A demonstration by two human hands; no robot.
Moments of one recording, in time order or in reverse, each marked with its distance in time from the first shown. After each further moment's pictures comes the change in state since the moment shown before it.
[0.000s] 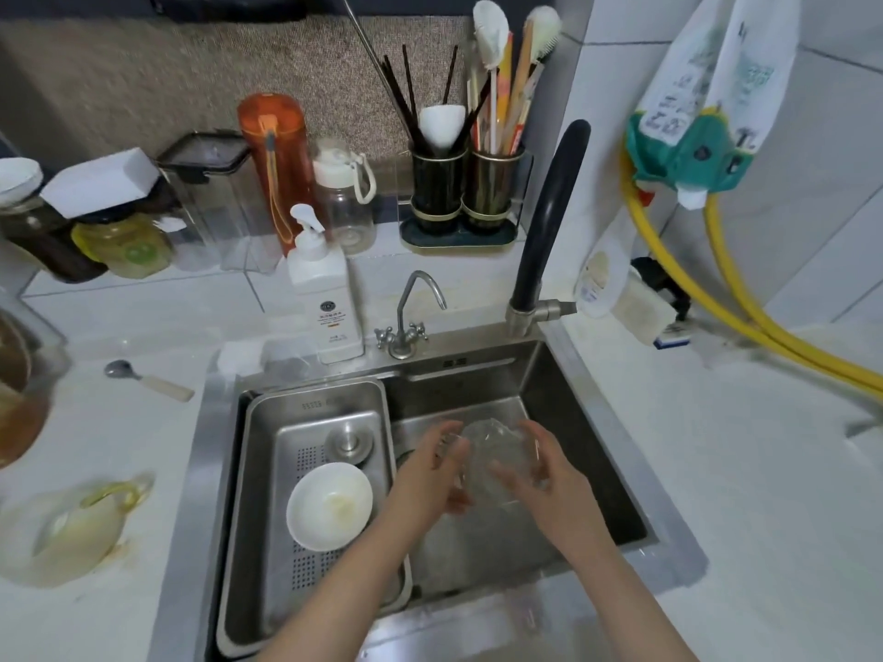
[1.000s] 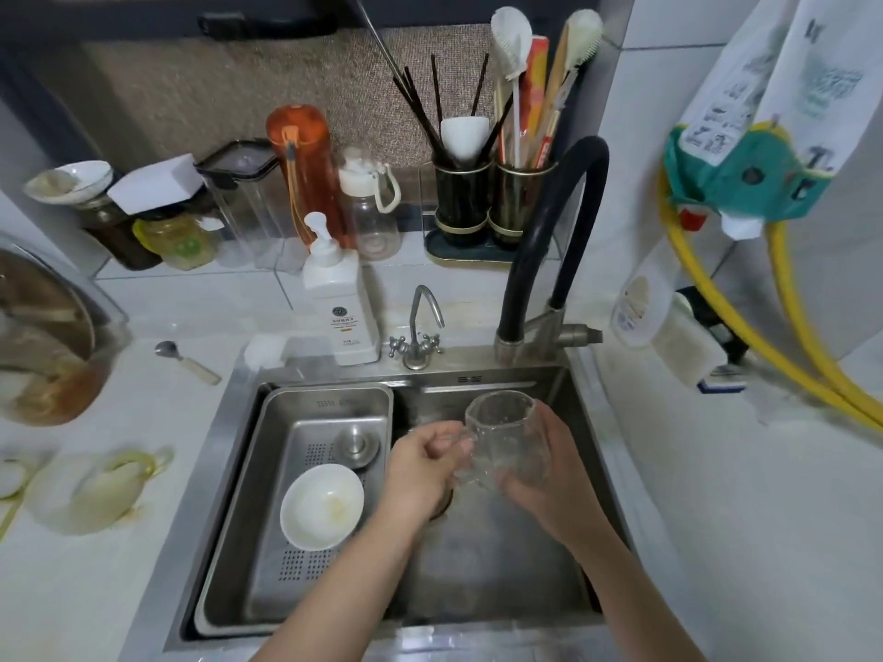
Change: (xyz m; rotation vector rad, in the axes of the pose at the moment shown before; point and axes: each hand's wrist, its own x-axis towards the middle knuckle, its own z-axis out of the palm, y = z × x) left_hand 0.026 0.033 0.043 -0.186 0.322 0.029; right_hand 0.079 0.032 -0.035 0.228 -0.094 -0.368
